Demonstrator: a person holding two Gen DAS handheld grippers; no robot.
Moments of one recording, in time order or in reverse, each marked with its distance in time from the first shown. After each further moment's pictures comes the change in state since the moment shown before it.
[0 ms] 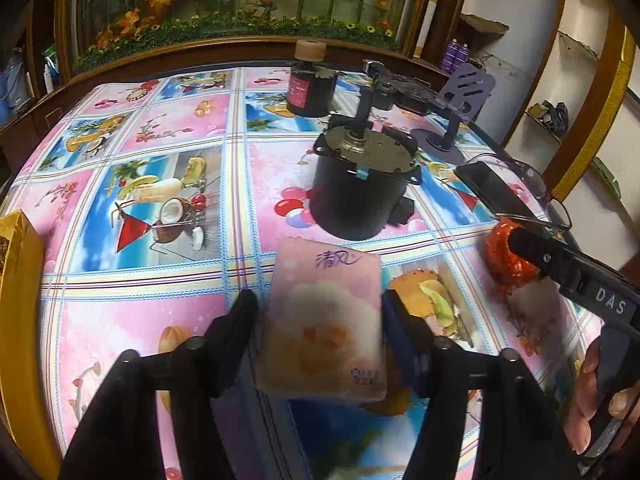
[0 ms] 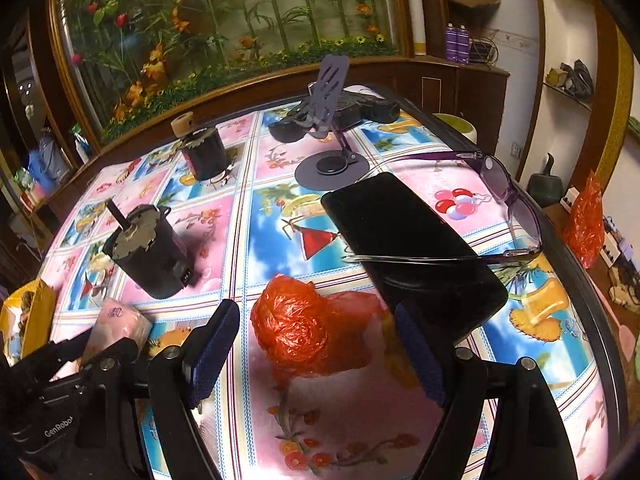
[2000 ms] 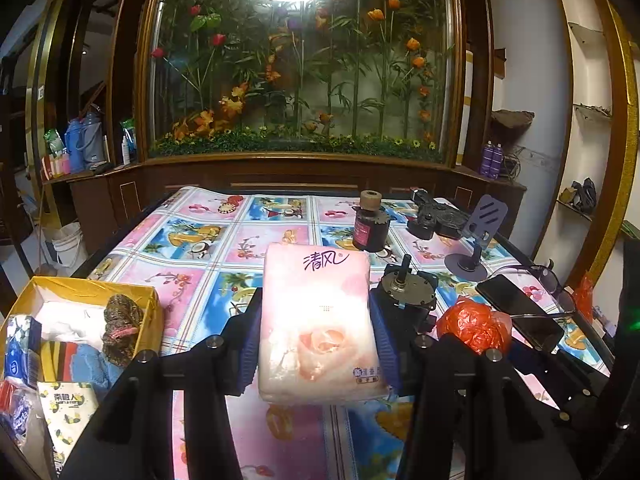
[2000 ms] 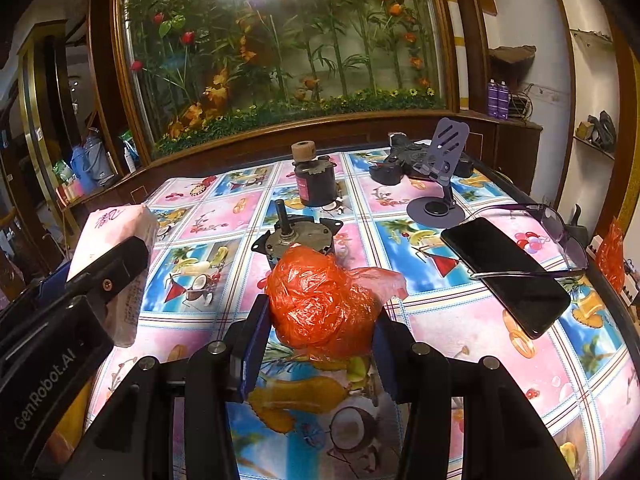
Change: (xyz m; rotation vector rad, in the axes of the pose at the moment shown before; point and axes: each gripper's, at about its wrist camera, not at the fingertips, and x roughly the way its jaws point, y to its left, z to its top) left arm -0.107 0.006 -0.003 -0.049 -0.438 0.204; right arm -0.038 0.112 -0.028 -0.096 -0.196 0.103
